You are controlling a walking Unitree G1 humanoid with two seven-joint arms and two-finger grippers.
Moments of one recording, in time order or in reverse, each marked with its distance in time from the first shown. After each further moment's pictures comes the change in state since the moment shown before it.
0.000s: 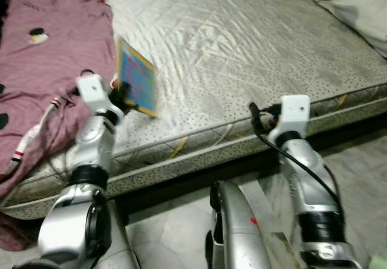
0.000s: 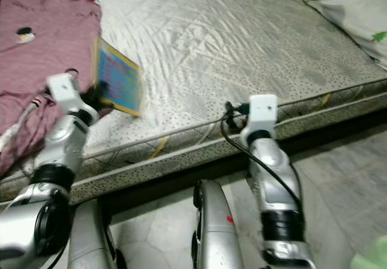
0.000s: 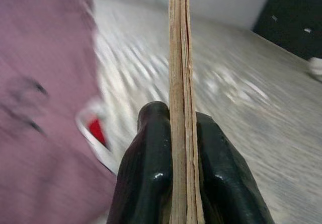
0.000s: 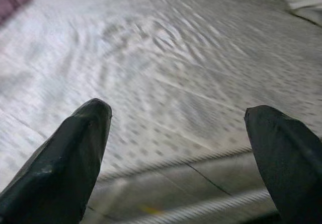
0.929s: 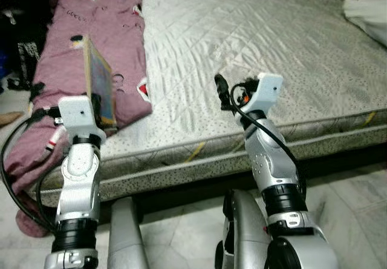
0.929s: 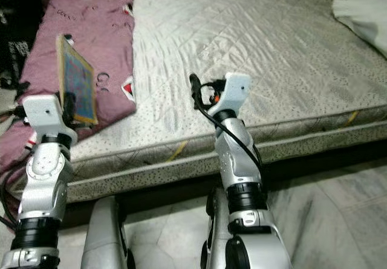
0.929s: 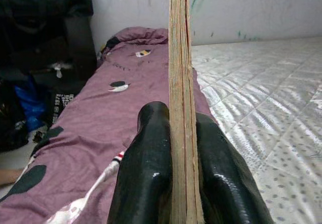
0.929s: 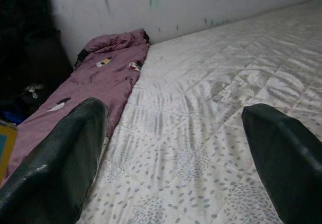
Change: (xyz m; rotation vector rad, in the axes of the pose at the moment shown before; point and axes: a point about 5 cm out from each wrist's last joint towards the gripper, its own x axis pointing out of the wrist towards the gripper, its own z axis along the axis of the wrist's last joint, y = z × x) left arm -0.063 0.004 0.003 0.291 -0.081 0.207; right arm 0.032 0.058 0.024 0.300 -0.149 0.170
